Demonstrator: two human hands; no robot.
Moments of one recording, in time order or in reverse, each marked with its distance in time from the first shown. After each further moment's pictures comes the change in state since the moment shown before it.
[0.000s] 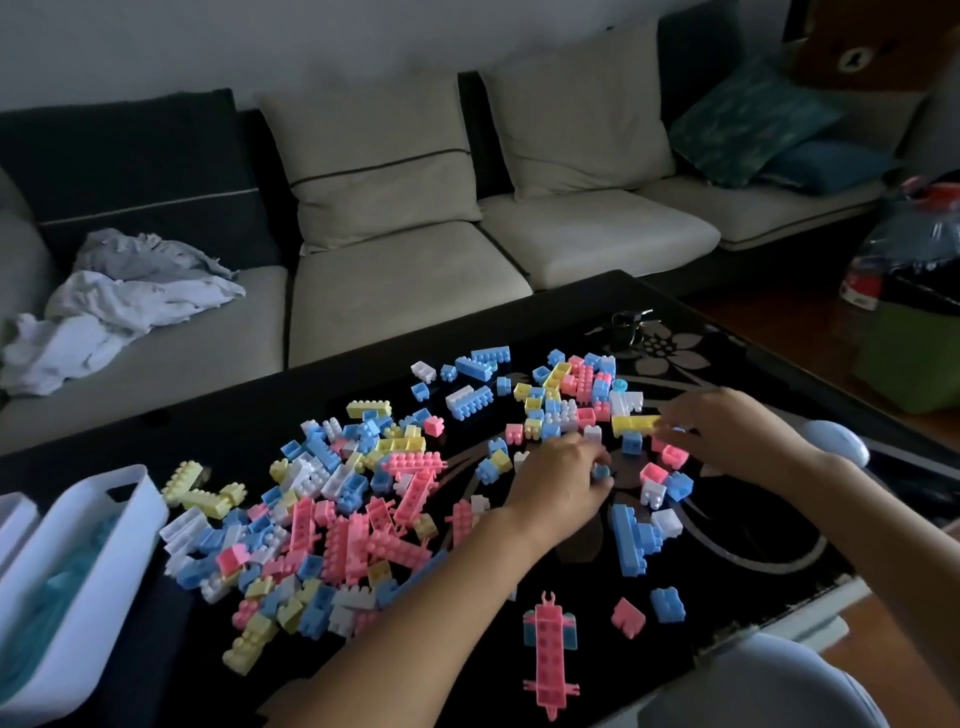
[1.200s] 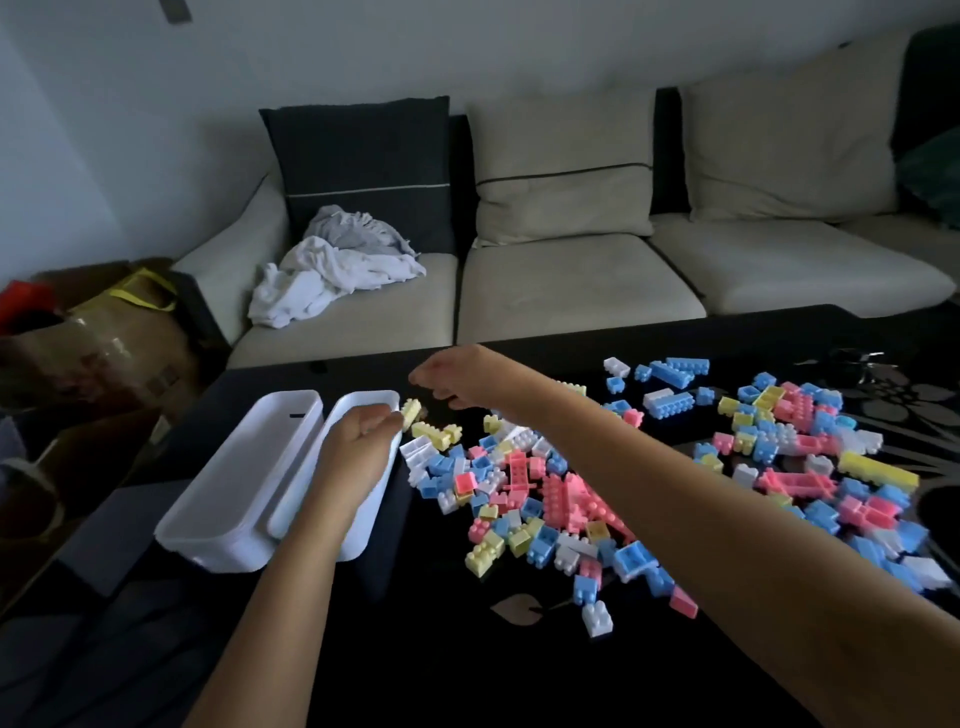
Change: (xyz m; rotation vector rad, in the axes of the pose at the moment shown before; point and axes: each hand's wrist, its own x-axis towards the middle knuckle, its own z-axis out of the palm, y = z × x) left_hand -0.232 -0.166 -0.208 -0.547 0.723 -0.869; right_hand 0.091 -0.424 -0.008 0.962 -0.507 -0.236
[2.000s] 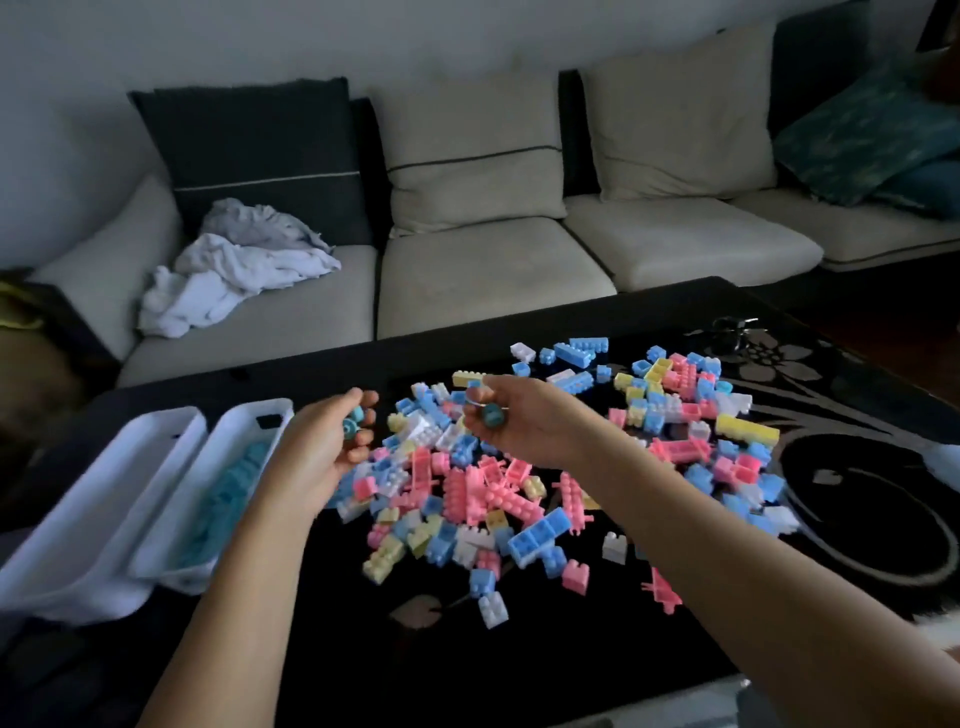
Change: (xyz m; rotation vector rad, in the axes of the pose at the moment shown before) left_hand 0.004 0.029 0.076 -0.491 -0.262 -0.242; right_hand -0.070 0.107 -0.078 1.190 0.129 0.240
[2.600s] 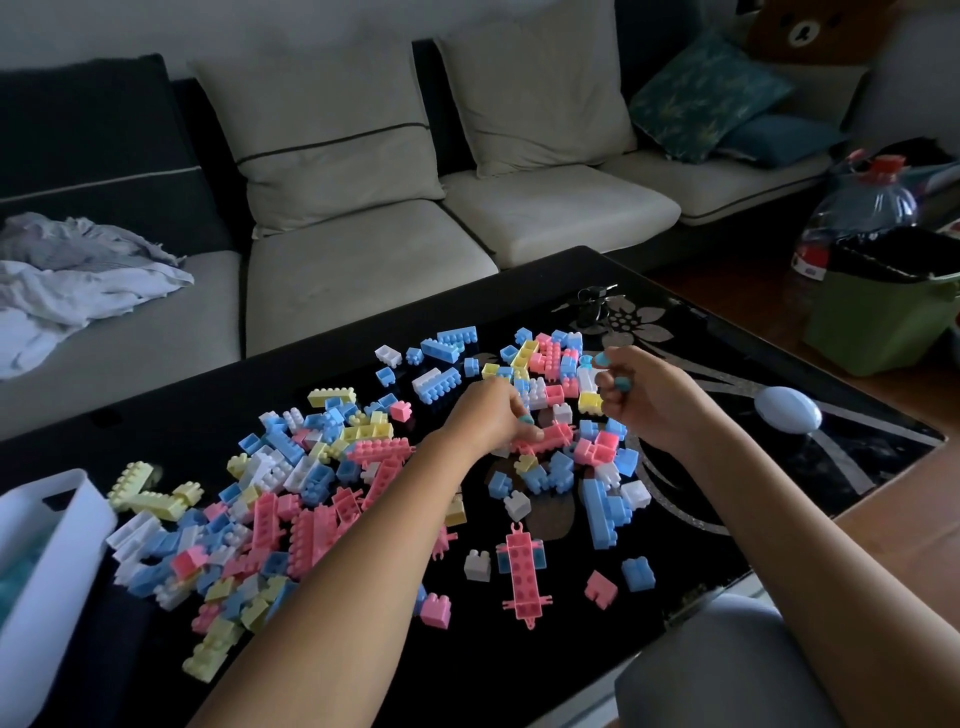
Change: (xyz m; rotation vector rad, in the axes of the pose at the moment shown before) left_hand 0.022 -0.087 0.259 1.248 -0.630 0.395; right_hand -0.109 -0.082 -0.203 -0.118 0.419 -0.406
